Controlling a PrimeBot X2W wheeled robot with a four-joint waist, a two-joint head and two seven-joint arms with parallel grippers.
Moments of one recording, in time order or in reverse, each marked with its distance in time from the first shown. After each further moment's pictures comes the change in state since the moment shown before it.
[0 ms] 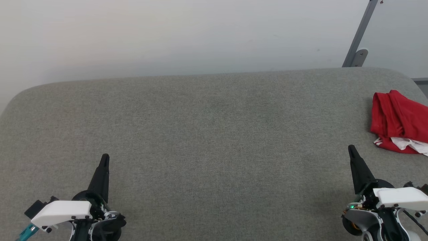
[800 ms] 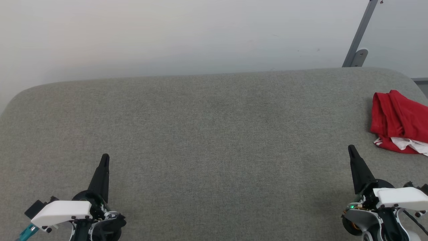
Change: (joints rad) left arm 0.000 -0.001 0.001 0.000 0.000 0.000 0.000; right arm 0.000 0.000 0.000 0.000 0.000 0.000 0.000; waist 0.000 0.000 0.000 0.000
